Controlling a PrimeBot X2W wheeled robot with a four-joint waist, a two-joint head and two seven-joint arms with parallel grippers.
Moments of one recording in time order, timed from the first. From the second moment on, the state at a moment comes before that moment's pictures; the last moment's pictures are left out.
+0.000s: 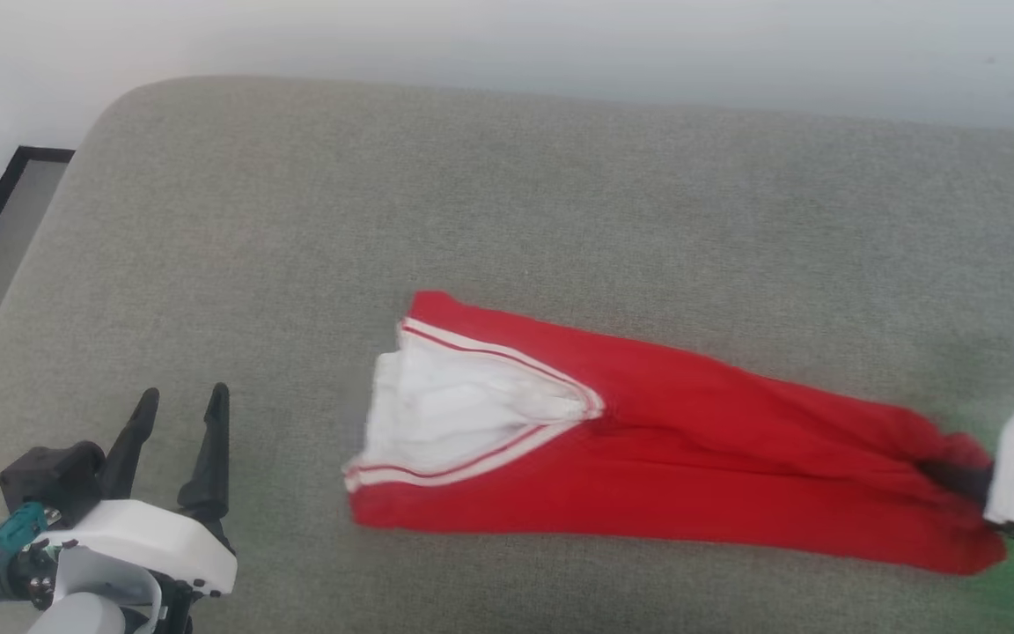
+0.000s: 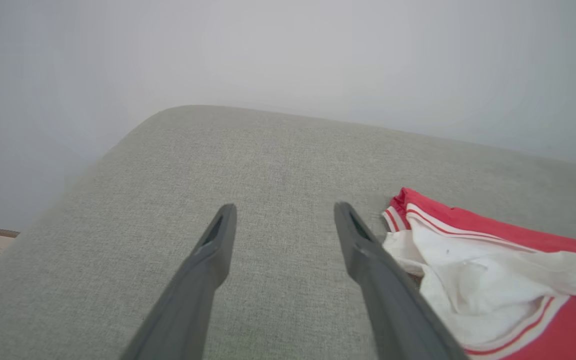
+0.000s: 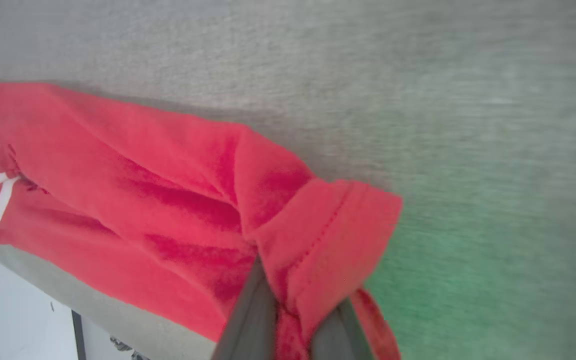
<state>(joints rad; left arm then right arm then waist) -0.13 0.56 -0.35 0.12 -0.78 0.21 -0.25 -0.29 -0.41 -0.09 0.36 0.81 0.13 0.95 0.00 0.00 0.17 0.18</state>
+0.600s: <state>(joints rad) -0.12 0.55 -0.34 0.12 -0.78 0.21 -0.26 -0.37 -0.58 -0.23 0.50 0.76 0.13 0.90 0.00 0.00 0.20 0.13</state>
